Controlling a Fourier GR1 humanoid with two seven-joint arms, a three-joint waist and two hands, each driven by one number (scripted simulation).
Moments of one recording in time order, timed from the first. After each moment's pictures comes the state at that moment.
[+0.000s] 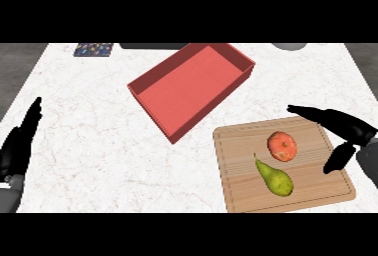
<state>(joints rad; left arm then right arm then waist) -0.11 0.56 -0.09 -1.28 0.04 0.30 0.04 -0.47 -0.63 0.26 -0.83 0.62 0.33 -0.59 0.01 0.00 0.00</state>
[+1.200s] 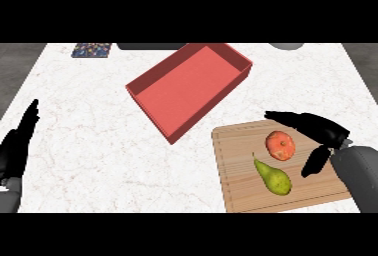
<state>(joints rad) -0.09 0.47 0.05 -1.32 -0.09 0.19 0.05 -0.42 -0.48 0.18 -1.00 0.77 0.44 -0.54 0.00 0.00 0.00</state>
